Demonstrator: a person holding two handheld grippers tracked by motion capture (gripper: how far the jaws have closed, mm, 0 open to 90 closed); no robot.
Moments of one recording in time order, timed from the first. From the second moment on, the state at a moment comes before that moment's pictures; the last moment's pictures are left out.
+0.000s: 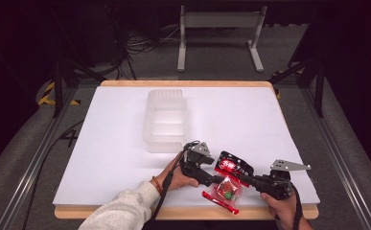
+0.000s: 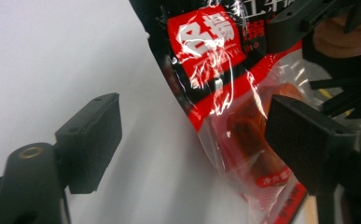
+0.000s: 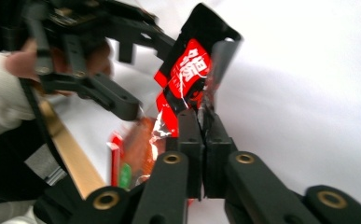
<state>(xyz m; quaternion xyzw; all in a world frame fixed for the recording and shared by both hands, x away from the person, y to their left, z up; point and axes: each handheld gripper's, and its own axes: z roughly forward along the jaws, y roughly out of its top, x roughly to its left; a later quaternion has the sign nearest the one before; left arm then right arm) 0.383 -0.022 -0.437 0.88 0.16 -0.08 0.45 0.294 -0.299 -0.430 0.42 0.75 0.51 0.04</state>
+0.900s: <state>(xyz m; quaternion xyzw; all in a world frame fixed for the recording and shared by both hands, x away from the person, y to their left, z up) 0.368 0.024 -0.374 0.83 0.15 0.07 0.53 0.301 -0.255 -0.367 0.28 0.77 0.55 0.16</state>
